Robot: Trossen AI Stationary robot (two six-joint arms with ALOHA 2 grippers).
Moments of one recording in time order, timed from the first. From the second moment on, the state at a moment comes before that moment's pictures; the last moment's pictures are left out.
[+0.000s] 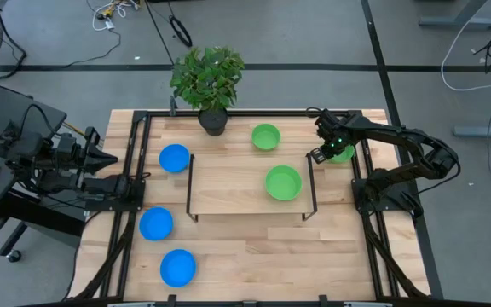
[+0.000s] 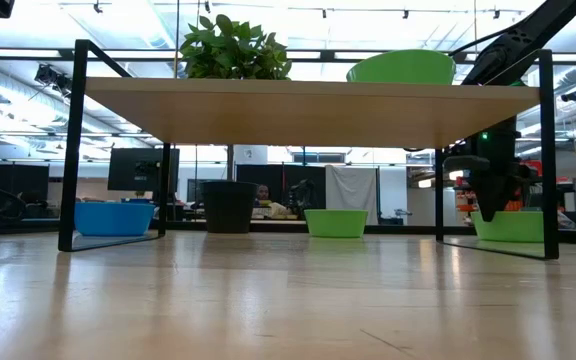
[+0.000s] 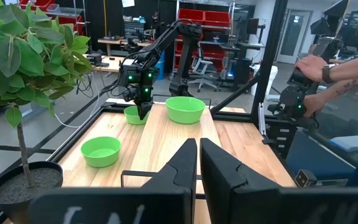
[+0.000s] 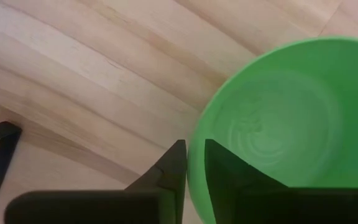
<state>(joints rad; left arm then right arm) -0.07 0.01 0.97 -0.98 -0.10 -0.09 -0.80 1.34 0.70 -0.80 0.01 0.25</state>
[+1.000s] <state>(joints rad) -0.07 0.01 0.97 -0.98 -0.10 -0.09 -0.76 1.21 0.84 -1.00 0.01 0.18</state>
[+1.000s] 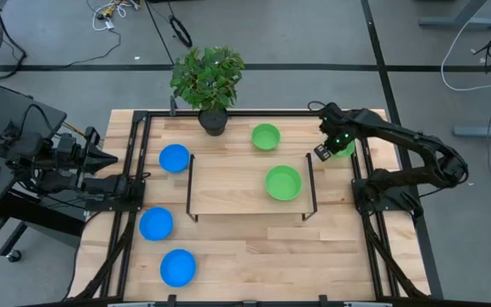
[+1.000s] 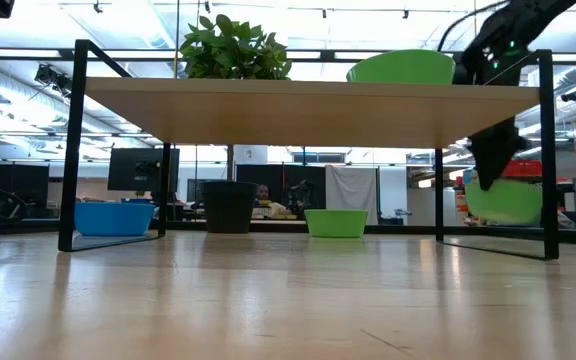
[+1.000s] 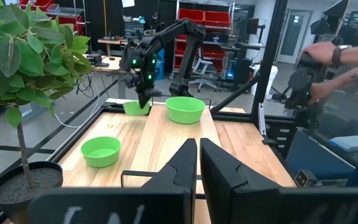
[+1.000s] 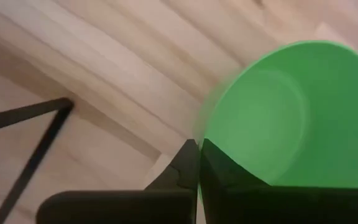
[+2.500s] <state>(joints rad) -0.07 0.01 0.97 -0.98 -0.10 -0.09 -0.06 1.41 1.69 -1.45 0.06 -0.20</state>
